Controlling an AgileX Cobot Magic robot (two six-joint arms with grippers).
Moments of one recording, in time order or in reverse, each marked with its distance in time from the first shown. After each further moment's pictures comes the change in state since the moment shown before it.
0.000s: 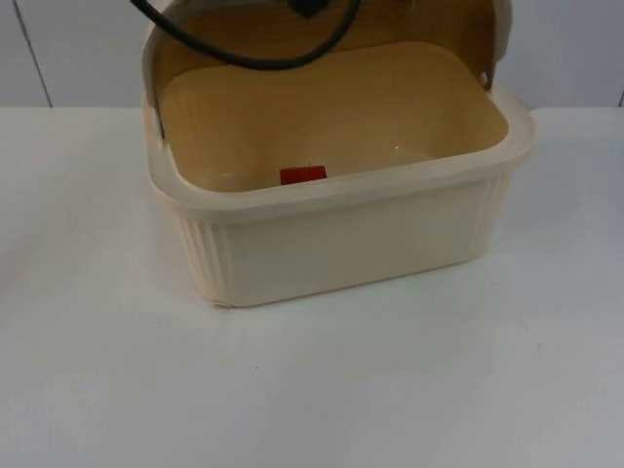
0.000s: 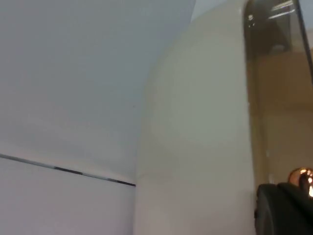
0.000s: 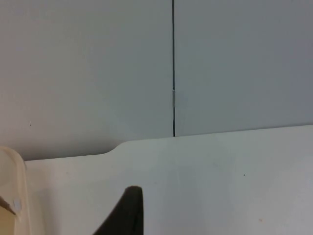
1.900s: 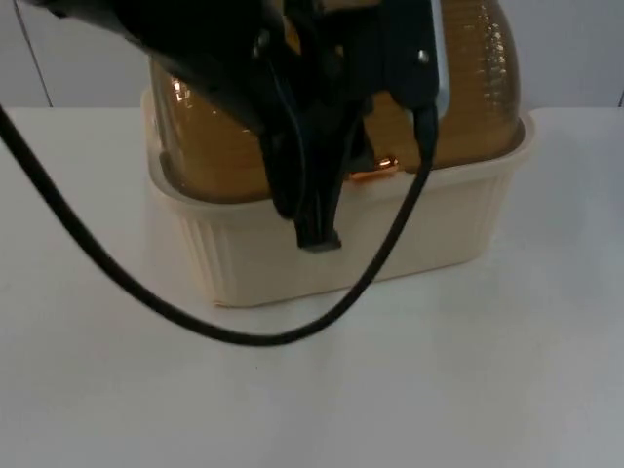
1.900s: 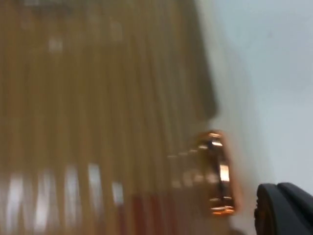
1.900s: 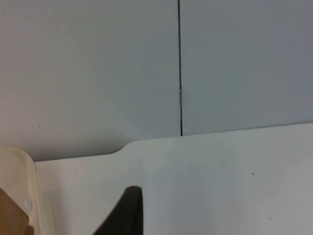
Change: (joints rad) right arm 0.000 0.000 0.000 0.027 0.006 0.000; left arm -0.266 -0.205 0.621 0.478 -0.331 -0.391
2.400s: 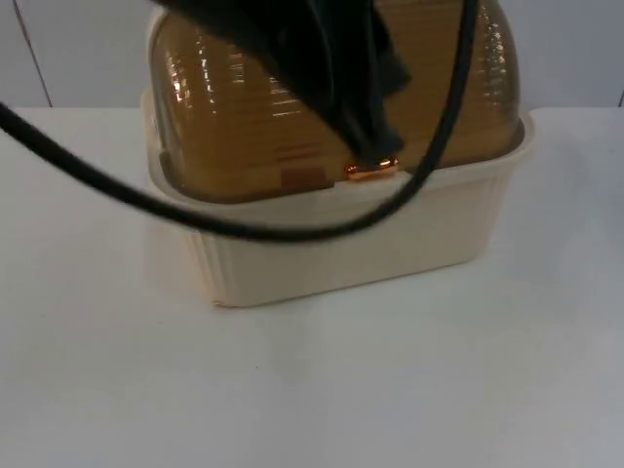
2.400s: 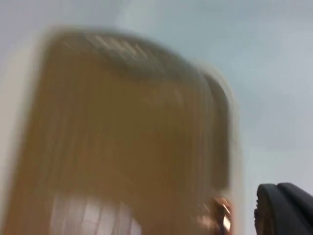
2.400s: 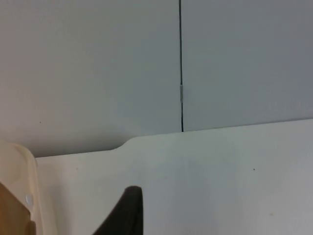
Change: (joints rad) right arm 0.000 0.000 0.000 0.004 0.014 0.000; left arm -0.009 -0.201 0.002 -0.389 -0.010 -0.002
